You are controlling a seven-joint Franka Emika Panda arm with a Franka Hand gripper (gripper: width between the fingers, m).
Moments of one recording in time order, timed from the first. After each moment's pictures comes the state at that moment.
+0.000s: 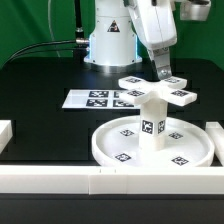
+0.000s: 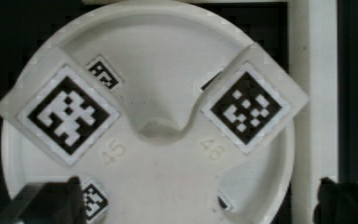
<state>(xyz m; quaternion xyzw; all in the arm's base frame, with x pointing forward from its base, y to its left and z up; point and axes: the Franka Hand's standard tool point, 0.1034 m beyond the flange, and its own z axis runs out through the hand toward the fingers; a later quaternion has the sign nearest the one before) 0.567 0.042 0.129 -0.69 0.71 0.04 0.14</state>
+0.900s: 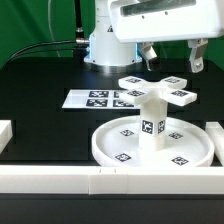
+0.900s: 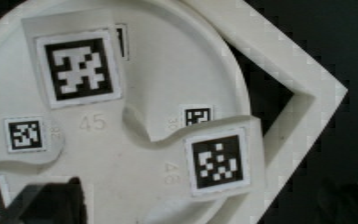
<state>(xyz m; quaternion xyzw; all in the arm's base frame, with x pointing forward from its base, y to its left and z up) 0.579 0.057 0.138 -0.90 0.43 0.02 0.13</state>
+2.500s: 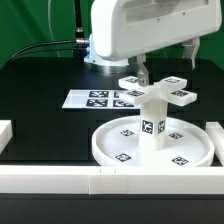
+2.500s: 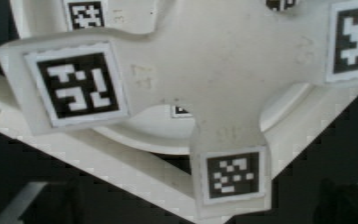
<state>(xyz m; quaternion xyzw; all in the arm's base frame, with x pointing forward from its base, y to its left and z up) 0.593 0.047 0.130 -0.94 -0.34 -0.06 0.06</state>
